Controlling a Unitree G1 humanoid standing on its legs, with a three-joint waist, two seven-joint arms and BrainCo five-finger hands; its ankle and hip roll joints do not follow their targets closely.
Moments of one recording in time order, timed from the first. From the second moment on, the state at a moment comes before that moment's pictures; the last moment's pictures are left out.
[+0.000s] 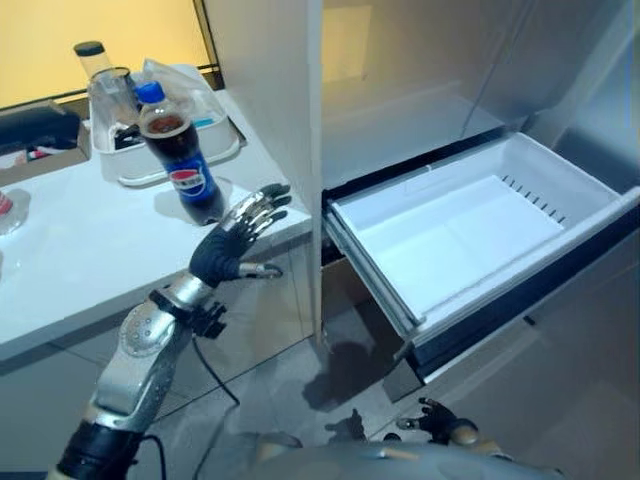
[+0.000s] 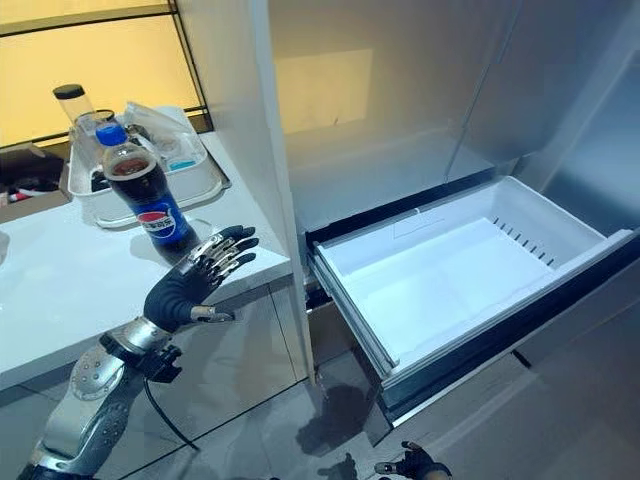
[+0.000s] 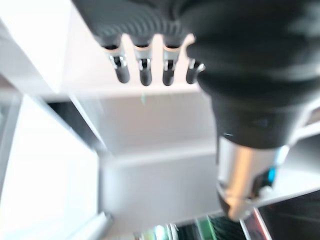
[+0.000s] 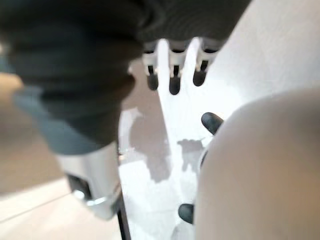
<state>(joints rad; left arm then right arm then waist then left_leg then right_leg) 0.08 0.59 -0.08 -0.34 -0.67 -0.16 -0.39 -0.07 -0.15 0.19 1.27 -0.02 -0.04 -0.01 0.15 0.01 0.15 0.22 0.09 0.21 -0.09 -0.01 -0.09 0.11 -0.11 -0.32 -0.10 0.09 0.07</state>
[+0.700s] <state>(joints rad) 0.23 0.30 0.25 -0.06 -0.62 -0.27 -0.04 -0.05 -0.18 0.16 1.27 -0.05 -0.05 -0.04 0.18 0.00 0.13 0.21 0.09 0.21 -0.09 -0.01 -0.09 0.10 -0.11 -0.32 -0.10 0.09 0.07</state>
